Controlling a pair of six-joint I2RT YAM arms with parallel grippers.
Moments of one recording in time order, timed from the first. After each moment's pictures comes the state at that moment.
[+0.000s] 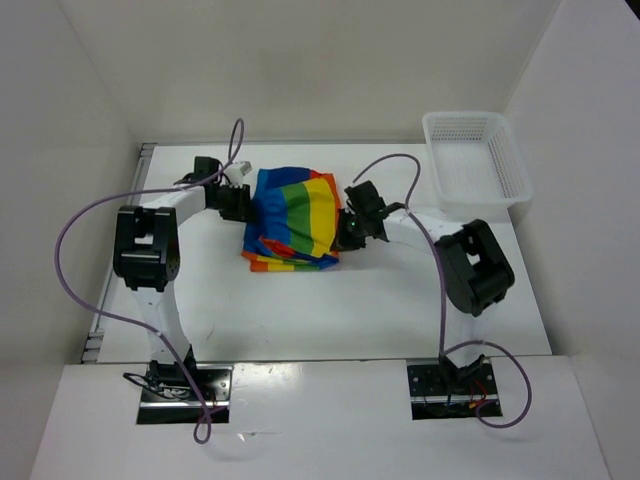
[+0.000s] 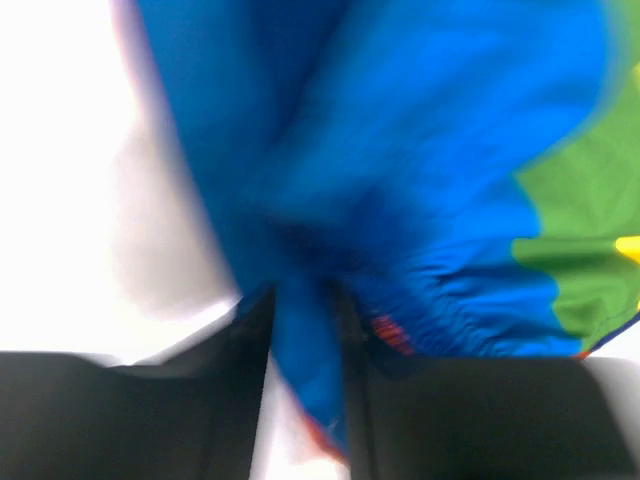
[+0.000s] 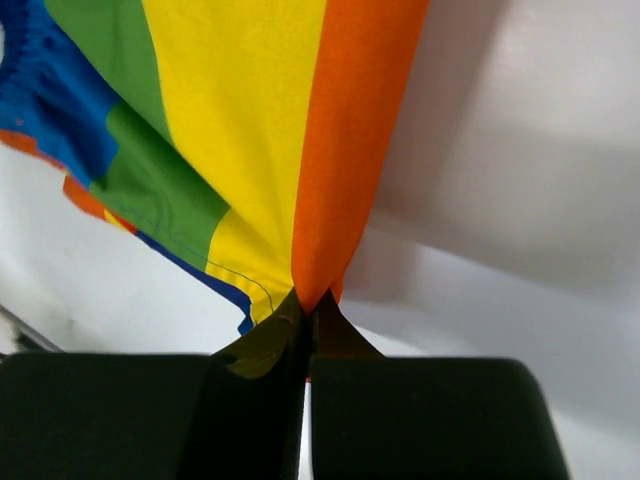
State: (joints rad) left arm -0.02 2.05 1.43 -0.37 0.55 0.07; right arm 0.50 1.87 1.19 -0.25 -0.27 0.60
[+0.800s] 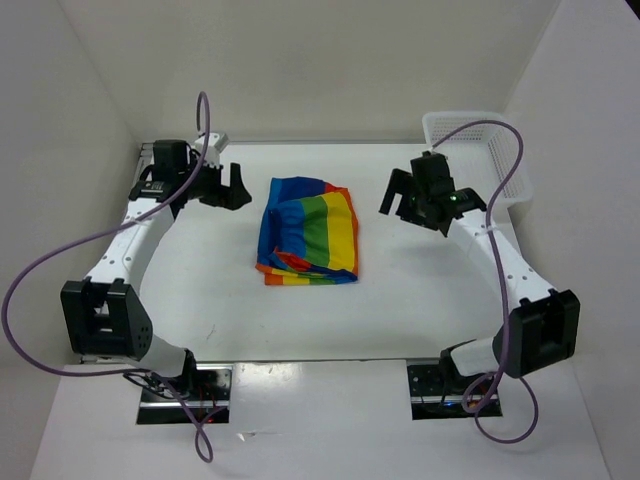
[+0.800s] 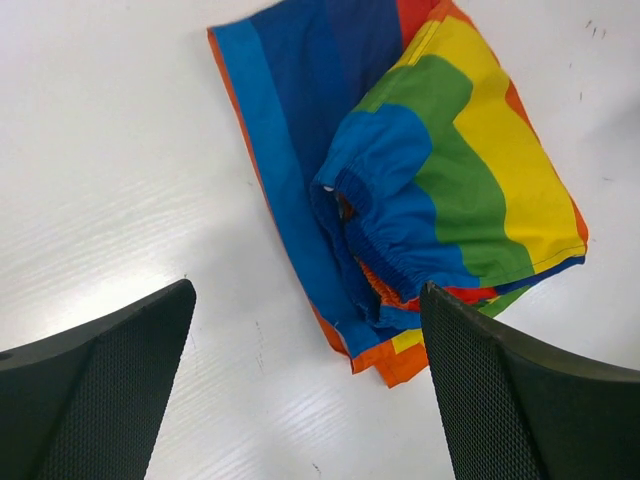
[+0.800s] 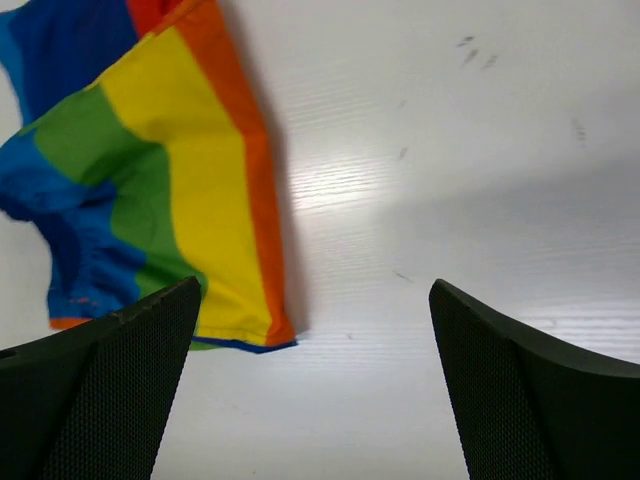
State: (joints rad) left arm -0.02 1.50 1.29 -0.48 0.49 0.07; right arm 0.32 1.38 1.22 -0.65 0.10 0.56
